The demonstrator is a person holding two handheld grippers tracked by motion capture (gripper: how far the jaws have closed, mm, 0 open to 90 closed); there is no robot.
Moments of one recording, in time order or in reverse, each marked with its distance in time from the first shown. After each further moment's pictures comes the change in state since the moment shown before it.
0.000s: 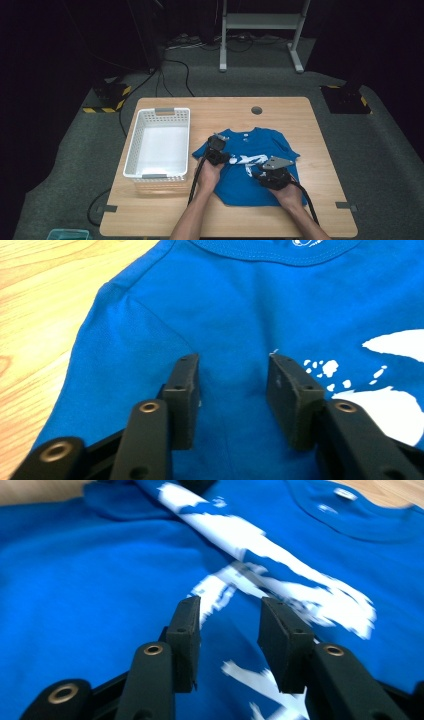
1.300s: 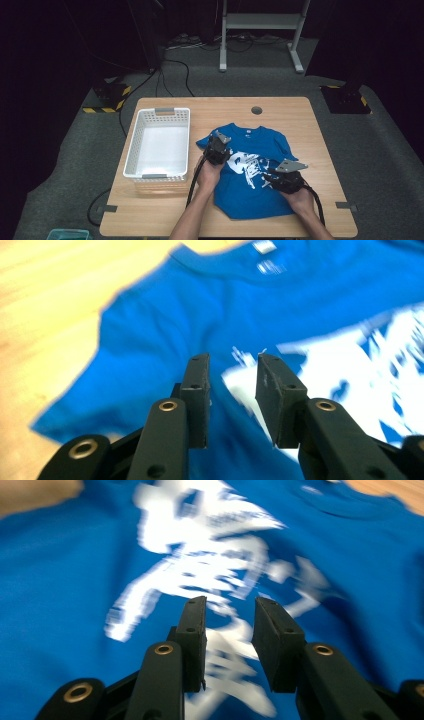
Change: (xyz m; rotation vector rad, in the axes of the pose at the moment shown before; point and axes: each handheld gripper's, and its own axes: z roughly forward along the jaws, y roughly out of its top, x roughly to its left) left arm -0.013 -0.009 -0.025 -0.111 -0.005 0.085; right arm -0.019 -0.021 -0.035 0.002 -0.058 0.053
